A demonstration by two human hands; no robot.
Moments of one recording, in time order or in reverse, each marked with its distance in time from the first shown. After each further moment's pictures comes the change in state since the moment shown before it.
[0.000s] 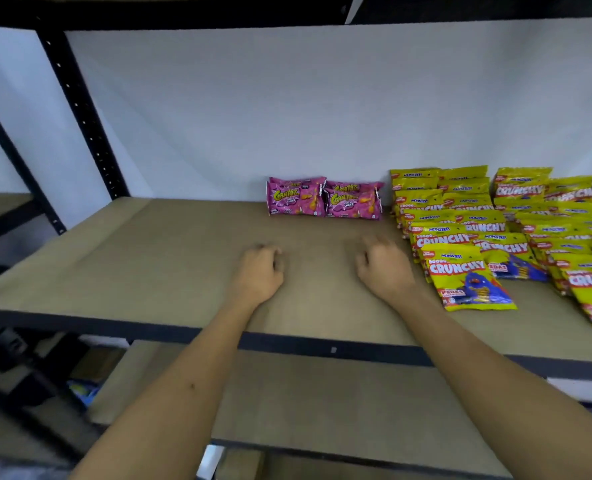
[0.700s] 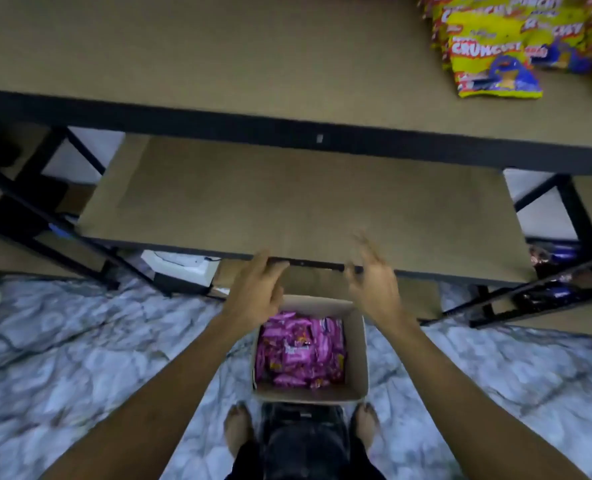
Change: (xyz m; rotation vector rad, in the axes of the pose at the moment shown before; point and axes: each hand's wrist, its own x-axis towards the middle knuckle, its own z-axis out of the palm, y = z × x) left_hand -0.317 -0.001 0.074 -0.055 -0.300 0.119; right_hand -0.304 0.008 0.013 0.421 -0.144 0.072
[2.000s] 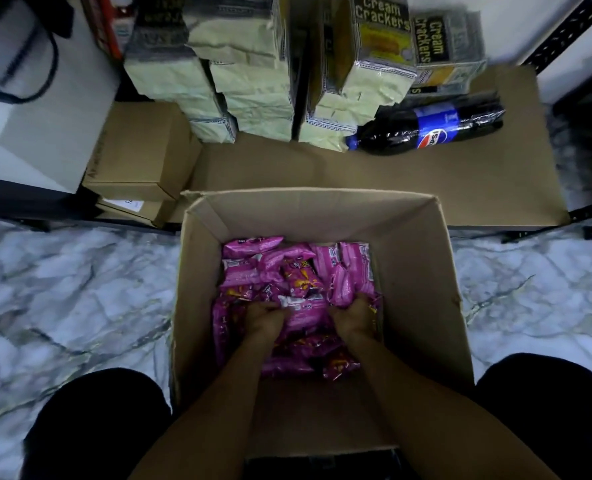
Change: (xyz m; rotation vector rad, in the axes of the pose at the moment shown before) left_hand -0.183 -0.139 0.613 -0.874 -0.384 -1.399; right_hand -0.333 0.399 0.470 0.246 -0.341 1.306
